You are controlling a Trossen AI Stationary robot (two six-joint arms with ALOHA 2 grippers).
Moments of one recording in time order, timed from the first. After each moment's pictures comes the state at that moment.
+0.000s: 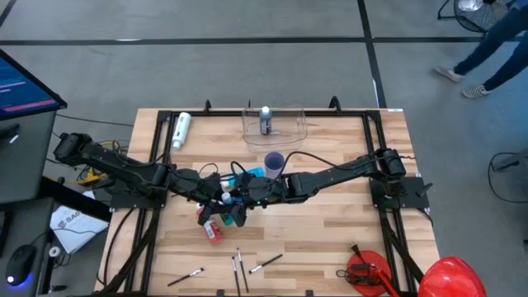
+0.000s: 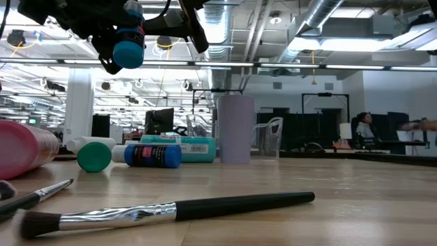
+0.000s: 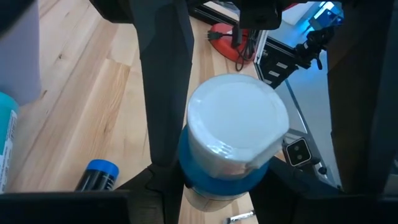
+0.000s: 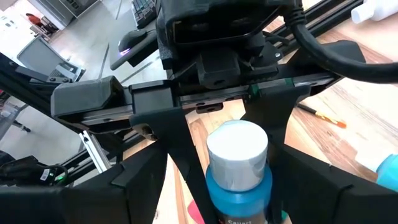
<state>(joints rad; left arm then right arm) -0.25 1.04 0.53 0.09 0.02 -0.47 0.20 2.01 1.60 0.01 0.18 0.65</state>
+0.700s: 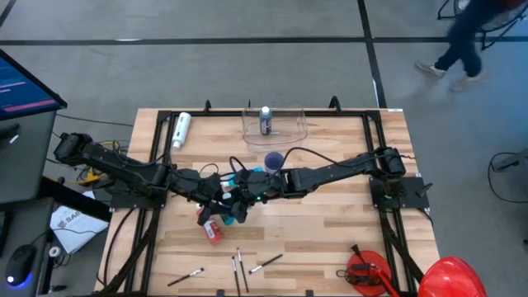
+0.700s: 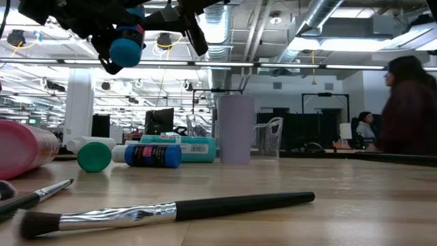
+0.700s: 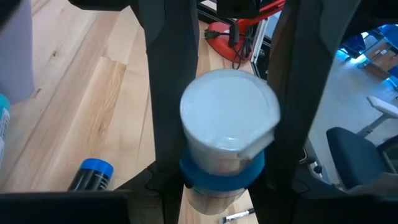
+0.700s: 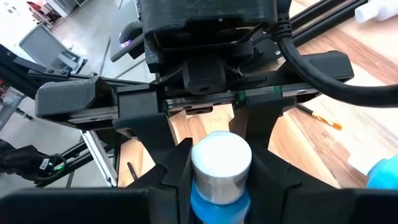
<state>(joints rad) -0.25 1.04 0.53 0.10 0.04 -0.48 0.18 2.01 1.60 -0.04 0.11 0.62</state>
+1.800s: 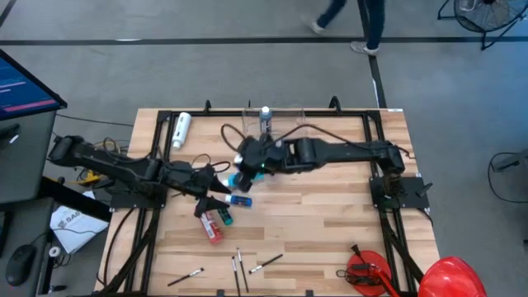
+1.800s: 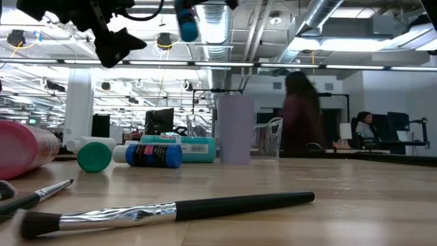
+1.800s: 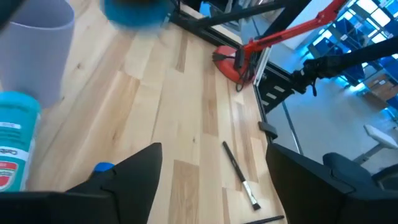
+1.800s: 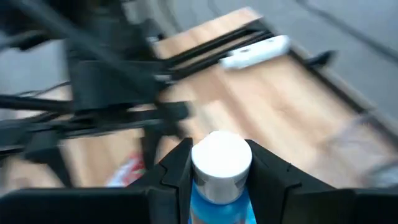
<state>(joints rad) -0.19 0.92 0.53 0.02 0.03 -0.54 0.11 2.00 2.11 -0.79 0.38 0.43</state>
